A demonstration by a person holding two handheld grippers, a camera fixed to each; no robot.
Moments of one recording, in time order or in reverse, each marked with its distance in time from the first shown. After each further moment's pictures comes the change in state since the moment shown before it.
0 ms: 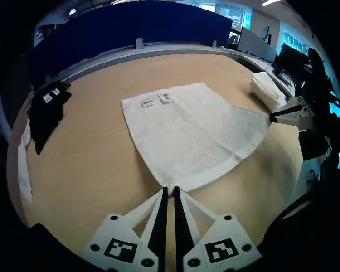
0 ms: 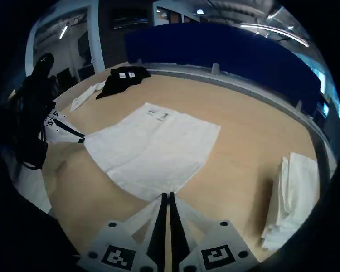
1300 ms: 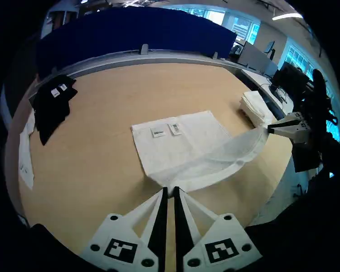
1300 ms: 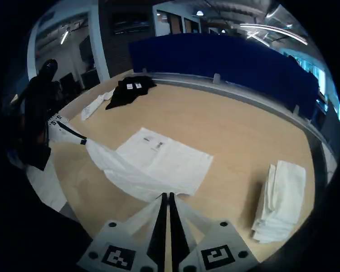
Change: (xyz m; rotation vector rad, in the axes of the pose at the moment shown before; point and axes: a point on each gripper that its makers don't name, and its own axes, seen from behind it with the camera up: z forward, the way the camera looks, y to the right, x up) left arm 0.023 0.014 -0.067 -0.056 0.004 -0.110; right arm 0.033 -0.016 -0.060 0.030 0.016 0.020
